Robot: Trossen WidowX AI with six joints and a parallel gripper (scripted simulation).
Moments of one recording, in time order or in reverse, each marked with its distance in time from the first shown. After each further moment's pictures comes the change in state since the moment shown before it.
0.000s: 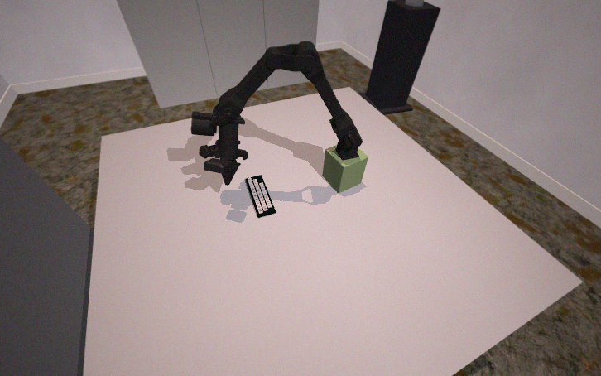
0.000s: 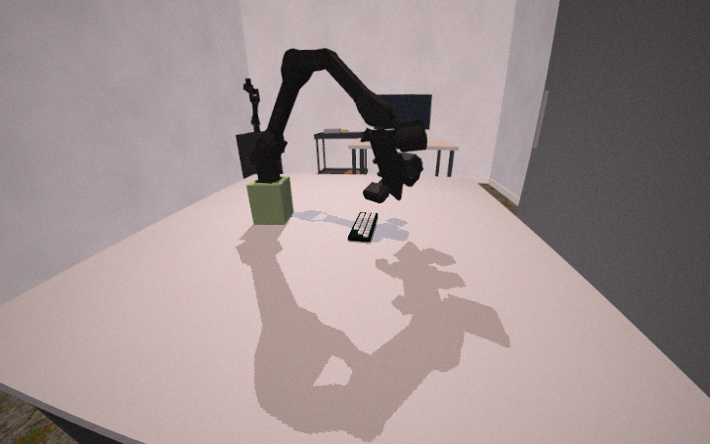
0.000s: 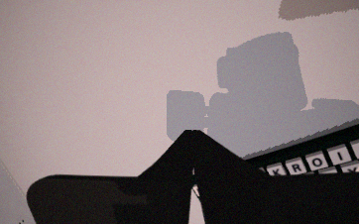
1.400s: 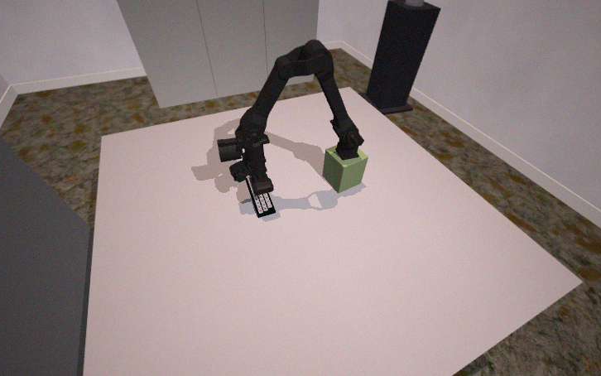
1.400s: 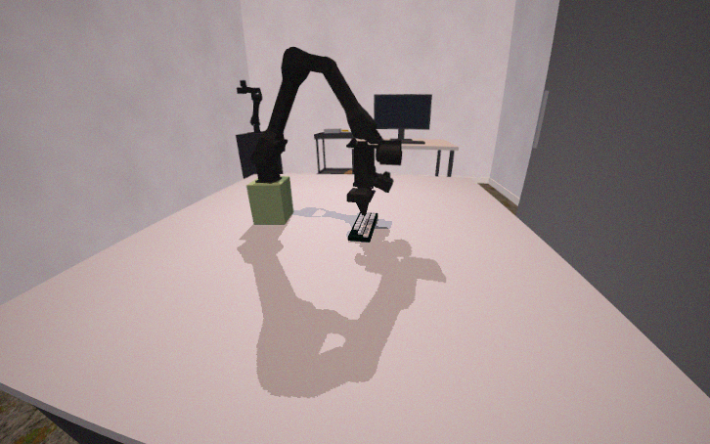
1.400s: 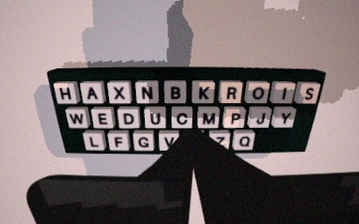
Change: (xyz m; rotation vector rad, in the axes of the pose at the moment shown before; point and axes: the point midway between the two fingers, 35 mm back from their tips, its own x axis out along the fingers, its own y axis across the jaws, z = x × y) arm 0.028 -0.062 -0.084 -0.587 0.135 -0.443
